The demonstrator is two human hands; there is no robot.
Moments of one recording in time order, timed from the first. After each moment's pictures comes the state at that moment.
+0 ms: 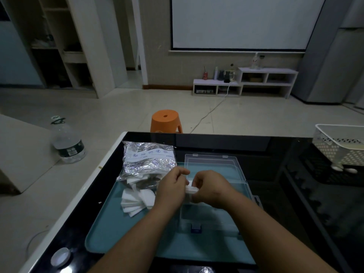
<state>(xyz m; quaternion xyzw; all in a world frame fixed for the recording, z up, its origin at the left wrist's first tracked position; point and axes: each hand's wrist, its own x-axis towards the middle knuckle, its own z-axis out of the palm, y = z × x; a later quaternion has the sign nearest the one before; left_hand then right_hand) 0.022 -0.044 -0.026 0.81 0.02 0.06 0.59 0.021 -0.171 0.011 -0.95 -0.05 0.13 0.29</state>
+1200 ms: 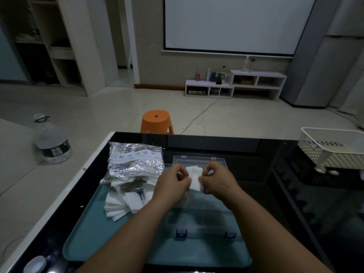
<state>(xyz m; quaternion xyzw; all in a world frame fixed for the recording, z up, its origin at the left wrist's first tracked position) 0.040 -0.070 -0.022 0.87 -0.02 0.01 0.50 0.036 -0.219 0.001 -0.87 0.09 0.04 0.49</state>
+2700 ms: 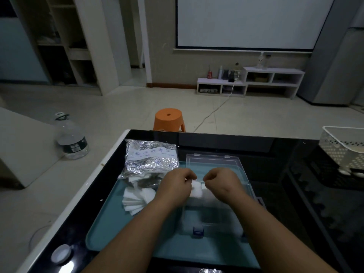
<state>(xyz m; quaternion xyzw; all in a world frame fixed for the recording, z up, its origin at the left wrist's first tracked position) 0.042 -0.040 -0.027 0.93 -0.09 0.04 0.36 0.050 -0.196 -0.022 -0.94 0.05 0.04 0.33</state>
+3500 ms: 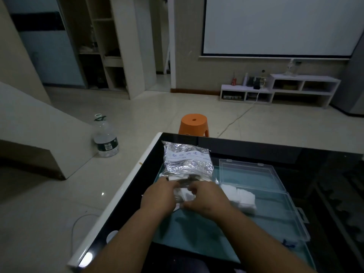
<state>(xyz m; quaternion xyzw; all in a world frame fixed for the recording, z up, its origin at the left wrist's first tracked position) 0.003 0.089 -0.027 0.98 0.02 -0.01 0.19 0.016 -0.068 -0.017 -0.96 -0.14 0.05 0.22</state>
